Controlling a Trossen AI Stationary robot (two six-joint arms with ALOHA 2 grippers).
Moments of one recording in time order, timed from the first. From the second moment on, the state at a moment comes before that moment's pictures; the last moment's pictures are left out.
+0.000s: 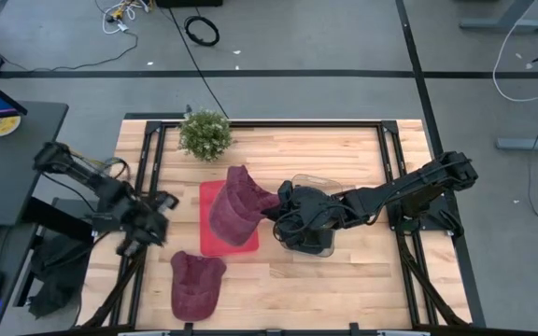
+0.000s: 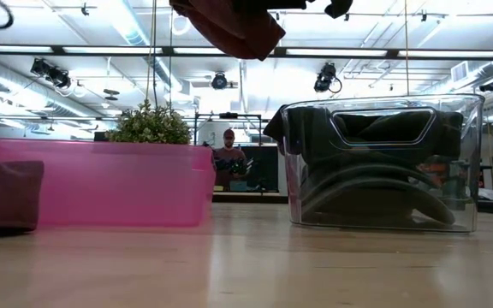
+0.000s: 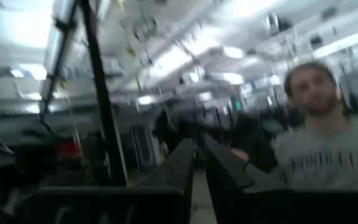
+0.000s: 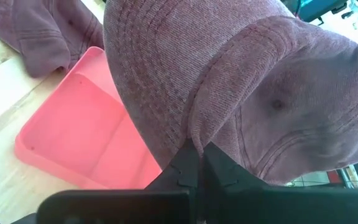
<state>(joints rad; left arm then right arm) -0.52 0.51 0.21 0.82 0.20 0.12 0.31 1.59 1.22 -0.08 0.44 -0.74</state>
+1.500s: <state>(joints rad) -0.86 1.68 1.19 -0.28 -1.53 0.86 0.31 1.58 1.22 -0.31 0.32 -0.40</state>
